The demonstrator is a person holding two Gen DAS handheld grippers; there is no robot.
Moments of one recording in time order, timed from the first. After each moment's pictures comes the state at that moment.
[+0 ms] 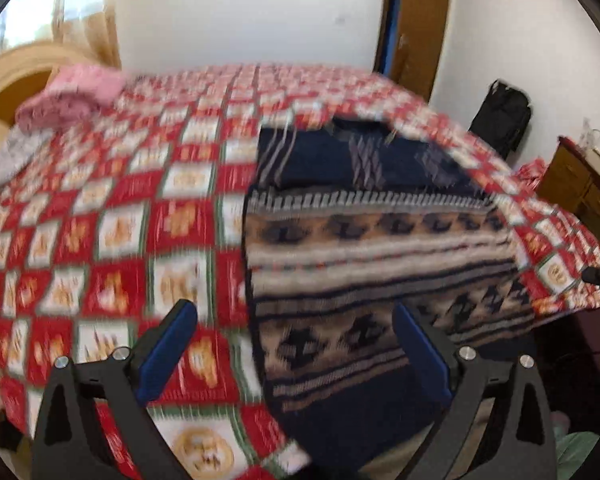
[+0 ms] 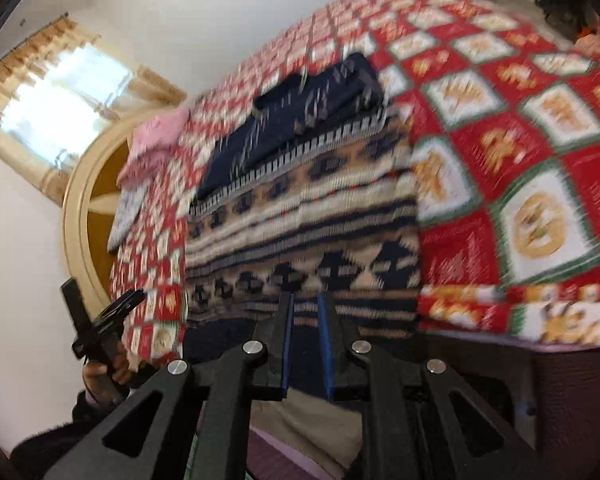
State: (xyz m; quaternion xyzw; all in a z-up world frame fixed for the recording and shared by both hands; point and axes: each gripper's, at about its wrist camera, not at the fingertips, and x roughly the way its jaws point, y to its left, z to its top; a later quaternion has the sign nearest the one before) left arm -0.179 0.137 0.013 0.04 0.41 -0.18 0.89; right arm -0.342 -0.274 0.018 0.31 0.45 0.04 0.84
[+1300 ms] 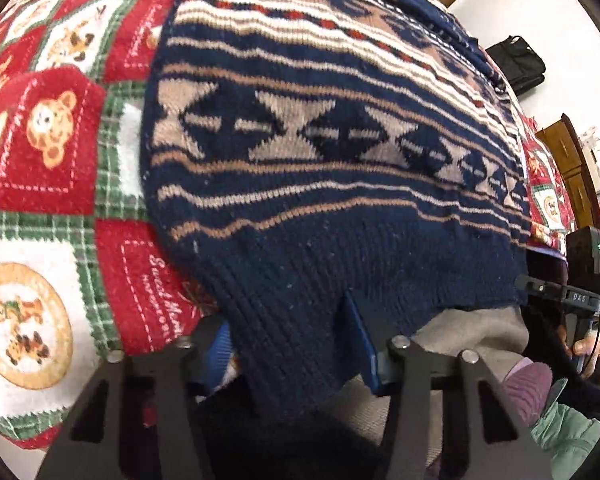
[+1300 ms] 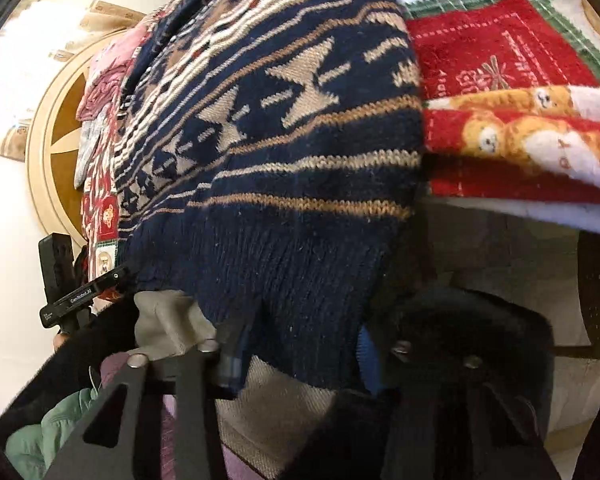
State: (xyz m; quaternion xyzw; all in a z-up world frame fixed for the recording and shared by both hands) left arm -0.201 0.116 -0.110 -0.04 0.62 -0.23 0.75; right arm -0.335 -0.253 -0.116 0.32 0.59 0.07 0.74
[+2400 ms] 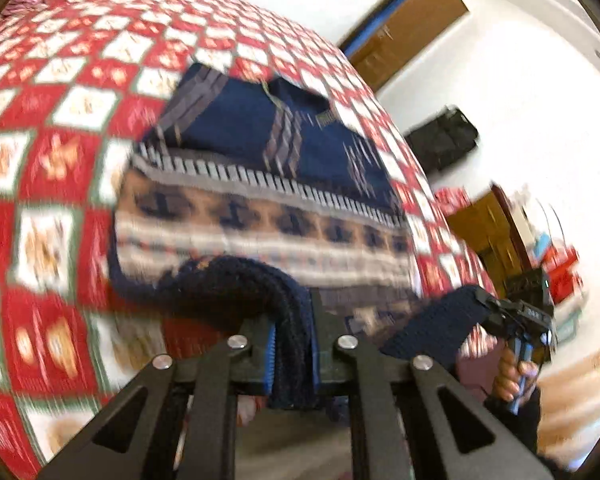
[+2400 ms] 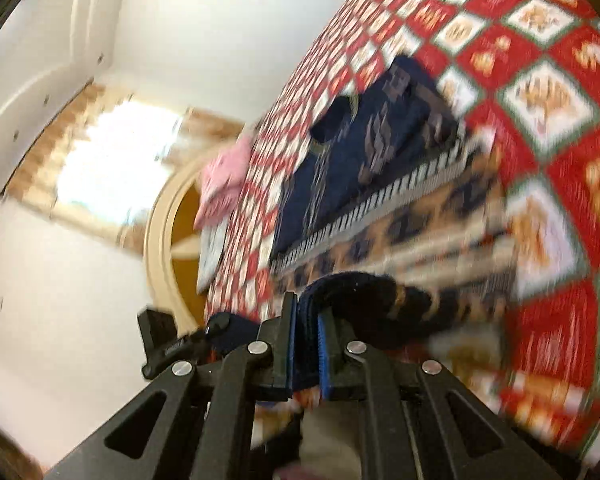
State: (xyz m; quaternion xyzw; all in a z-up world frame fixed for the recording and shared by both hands) left arm -0.110 0.121 0.029 -0.16 0.50 -0.30 0.80; right arm -0.247 -0.328 0.024 0.46 0.36 0.14 0.80
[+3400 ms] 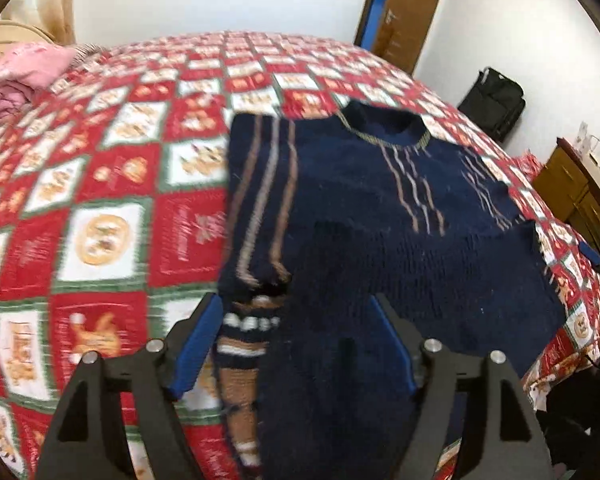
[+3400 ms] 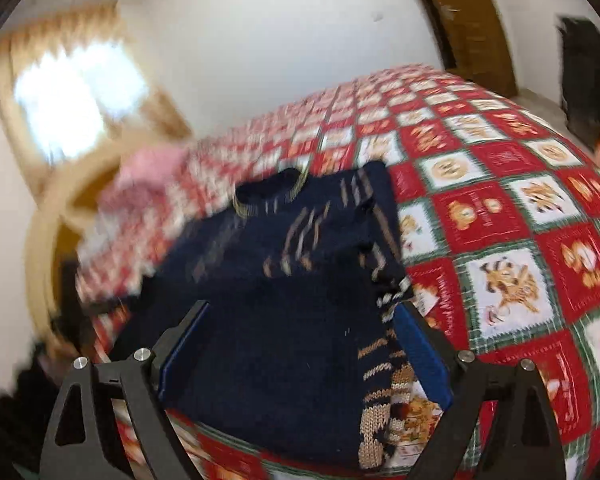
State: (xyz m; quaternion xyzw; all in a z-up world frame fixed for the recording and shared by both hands) left arm 0.028 0.113 -0.036 0.03 0.44 -0.26 0.86; right arm -0.181 -0.314 0.014 0.16 0.35 0.02 0.92
